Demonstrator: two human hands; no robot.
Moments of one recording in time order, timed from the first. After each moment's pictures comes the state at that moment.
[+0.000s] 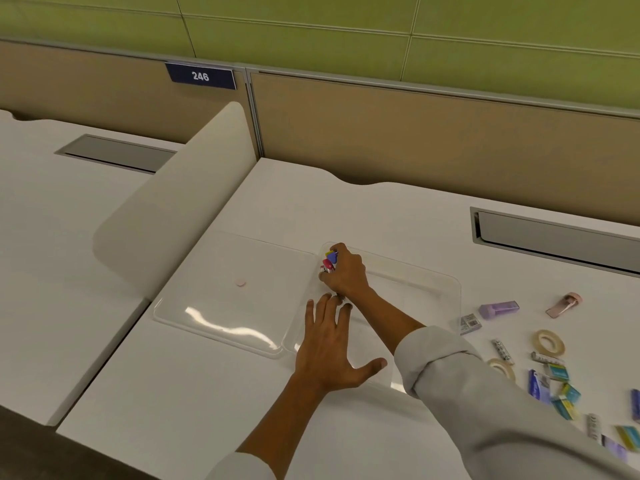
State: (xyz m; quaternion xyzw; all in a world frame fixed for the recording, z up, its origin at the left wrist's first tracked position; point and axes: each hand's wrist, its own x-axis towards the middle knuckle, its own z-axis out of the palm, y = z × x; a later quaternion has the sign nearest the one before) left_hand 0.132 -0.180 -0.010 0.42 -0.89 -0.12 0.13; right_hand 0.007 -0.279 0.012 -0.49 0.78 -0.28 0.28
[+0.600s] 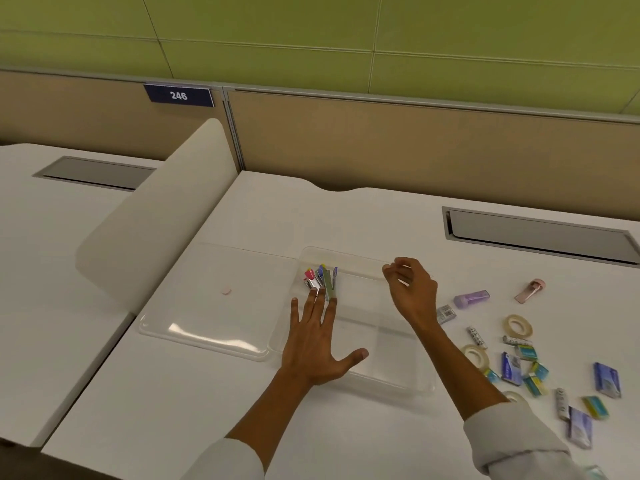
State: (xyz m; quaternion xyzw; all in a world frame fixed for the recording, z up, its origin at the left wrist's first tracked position) left_hand 0.134 -0.183 0.002 0.39 -0.91 -0.08 0.07; right_hand -0.078 -0.151 0.040 -0.31 0.75 -0.55 0.19
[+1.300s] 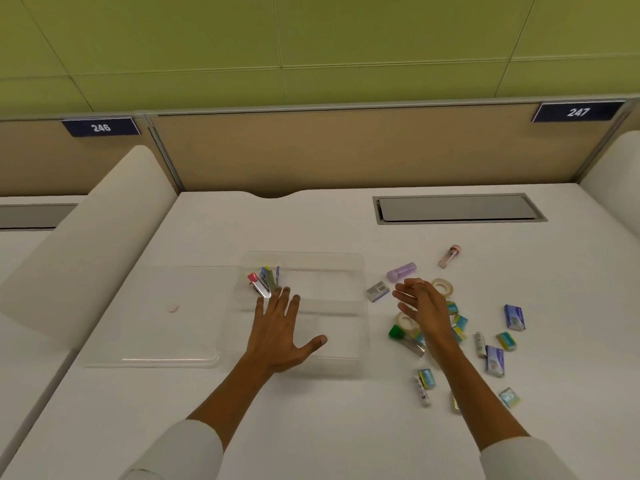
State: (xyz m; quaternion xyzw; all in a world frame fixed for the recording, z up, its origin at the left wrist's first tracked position) left_hand 0.109 -0.163 0.017 0.33 -0.94 -0.04 0.04; right_hand -0.137 0.000 0.028 -0.14 0.68 -0.67 0.28
